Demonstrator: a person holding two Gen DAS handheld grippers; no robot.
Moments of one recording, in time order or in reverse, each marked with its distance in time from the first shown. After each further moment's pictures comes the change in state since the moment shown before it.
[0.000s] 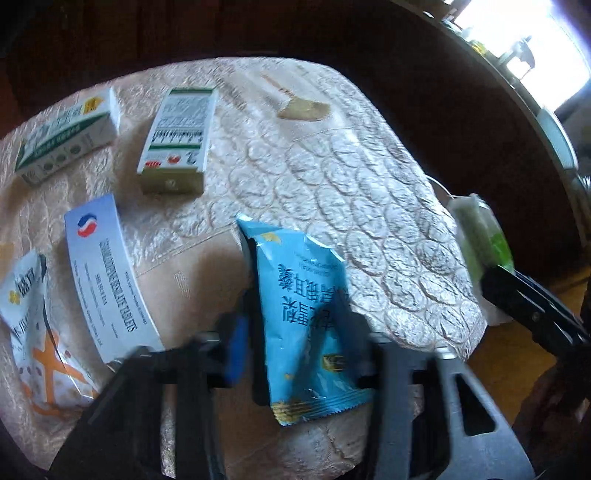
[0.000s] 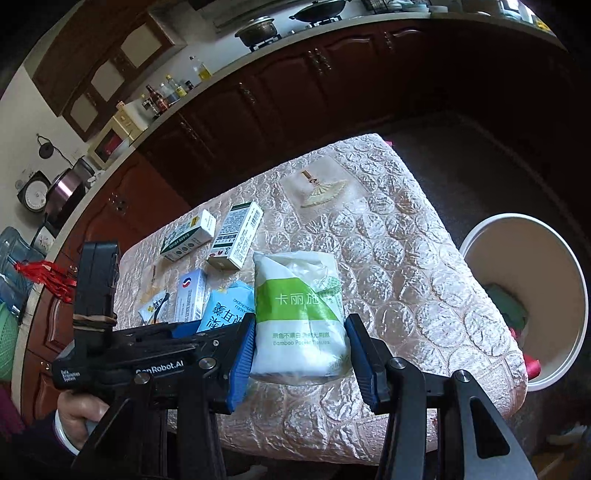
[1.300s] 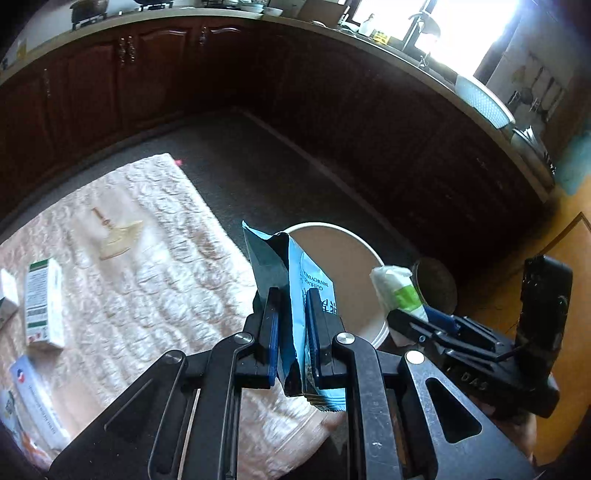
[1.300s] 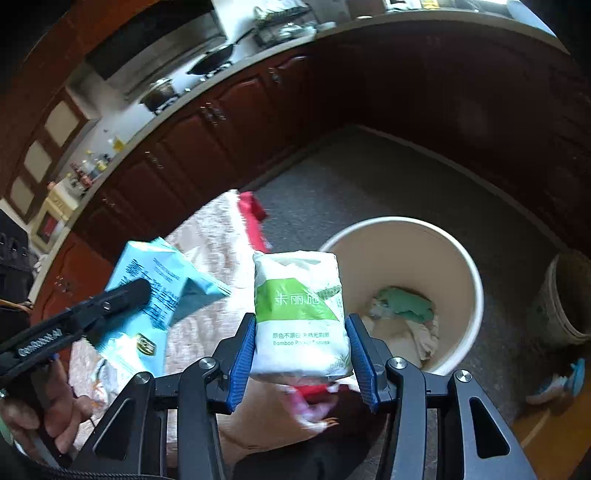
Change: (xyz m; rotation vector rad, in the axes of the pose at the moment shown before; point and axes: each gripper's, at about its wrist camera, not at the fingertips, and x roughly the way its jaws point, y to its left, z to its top) left arm 0.000 -0.194 0.075 0.268 -0.129 -0.140; right arm -0.091 -0.145 -0.007 0.256 -0.151 -0.230
